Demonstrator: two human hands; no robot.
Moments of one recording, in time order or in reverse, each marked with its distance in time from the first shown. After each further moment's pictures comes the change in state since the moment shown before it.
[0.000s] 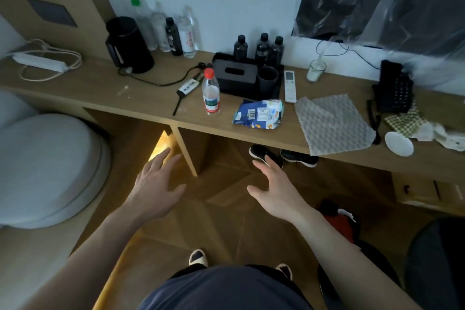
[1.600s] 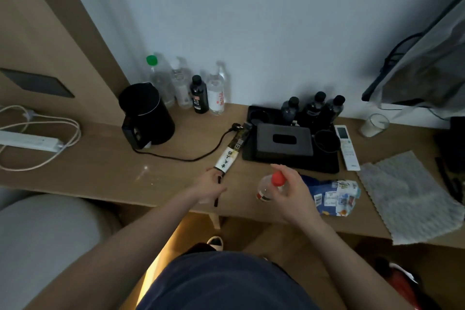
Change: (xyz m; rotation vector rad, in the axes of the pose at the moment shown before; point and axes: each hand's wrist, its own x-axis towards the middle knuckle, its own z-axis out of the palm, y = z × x) left_hand 0.424 -0.075 -0.093 -0.150 -0.419 0.025; right_hand 0.325 -0.179 -0.007 0.235 0.357 0.082
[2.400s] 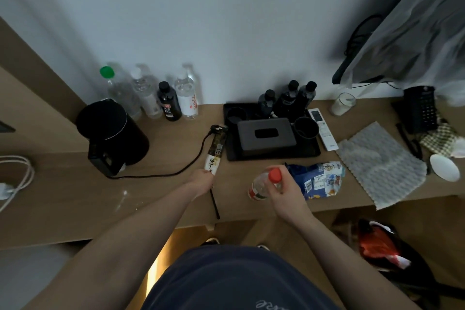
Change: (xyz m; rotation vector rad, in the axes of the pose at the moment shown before) left_hand 0.103 -0.014 0.006 -0.311 -0.059 -0.179; right_hand 0.006 -0.002 0.028 0.083 0.171 0.166
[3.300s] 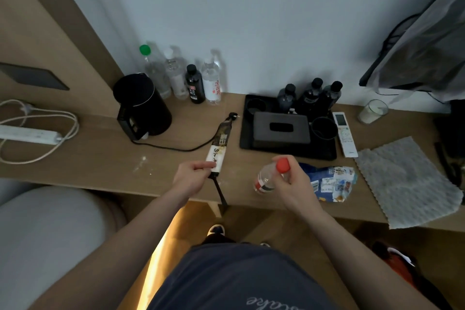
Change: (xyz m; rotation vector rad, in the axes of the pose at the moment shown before) left_hand -0.144 -0.019 -0.003 -0.338 0.274 0.143; right_hand -0.008 0.003 -0.039 0.057 -0.154 -0.109
